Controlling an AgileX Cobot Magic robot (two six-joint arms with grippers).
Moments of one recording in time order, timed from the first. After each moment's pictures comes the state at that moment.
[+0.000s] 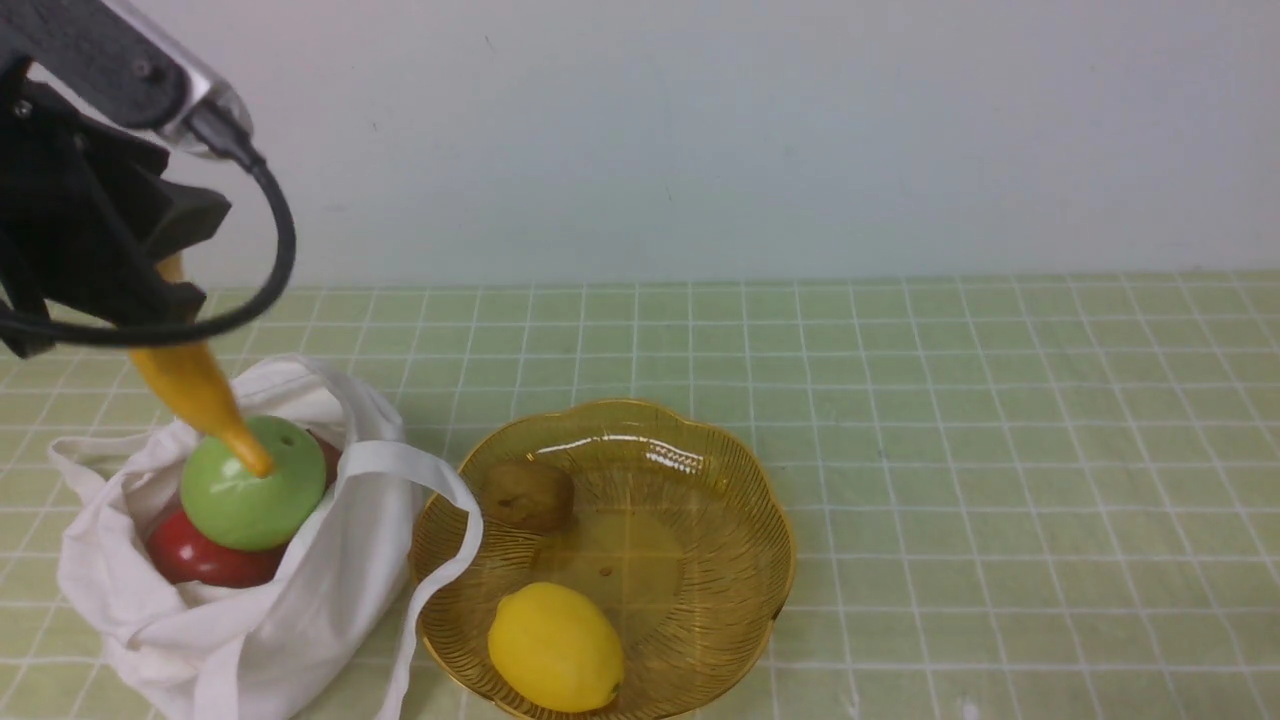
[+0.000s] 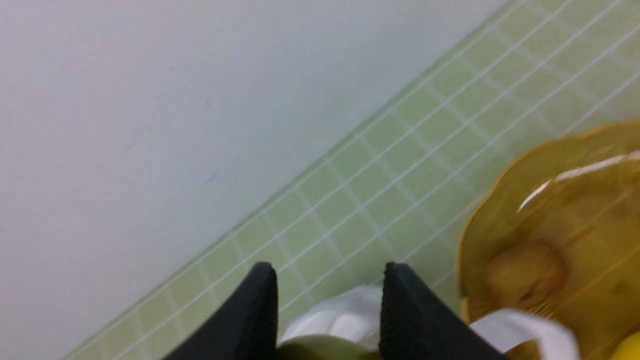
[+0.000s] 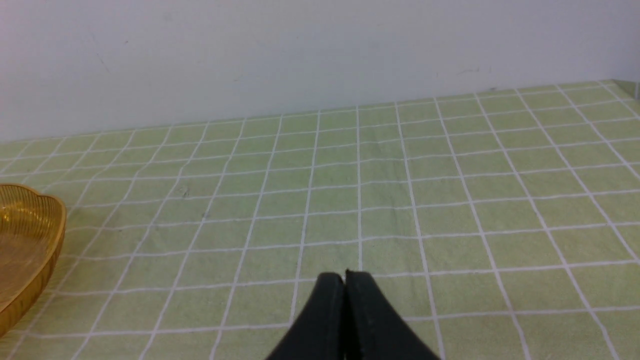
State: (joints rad) right arm -0.02 -0.01 0.03 0.11 0.37 0.00; left arm -0.07 1.10 -1.11 -0.34 0.66 0.79
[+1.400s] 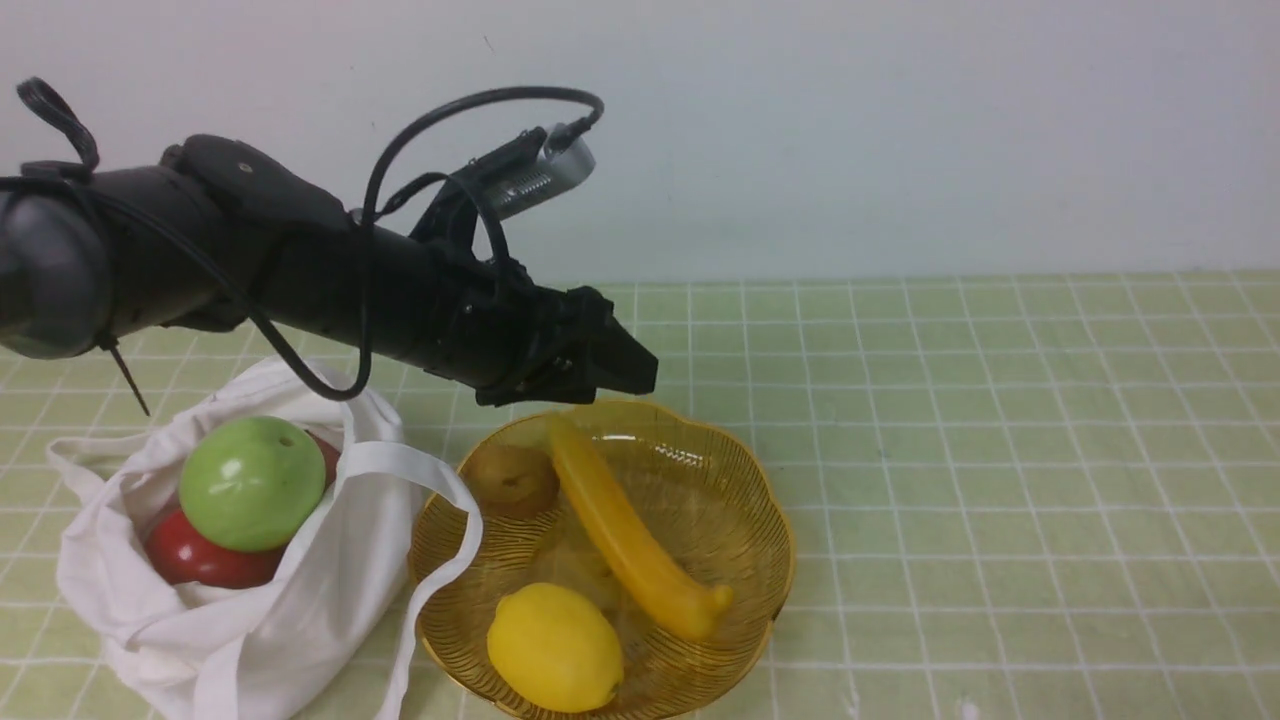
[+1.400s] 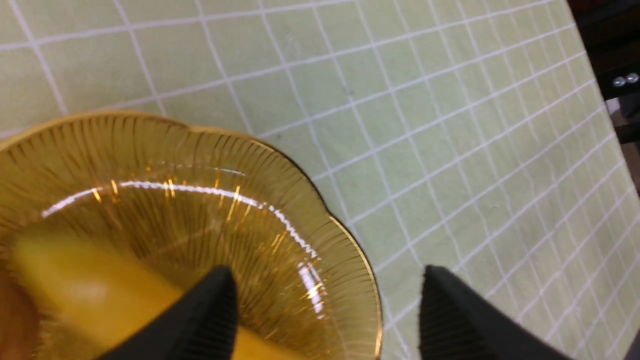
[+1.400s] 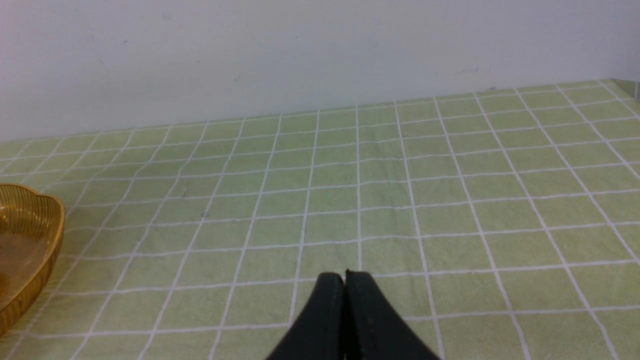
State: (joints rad) right arm -0.02 -0.01 0.03 0.11 0.37 0.00; left arm -0.23 1.79 -1.24 -1.03 0.81 0.70
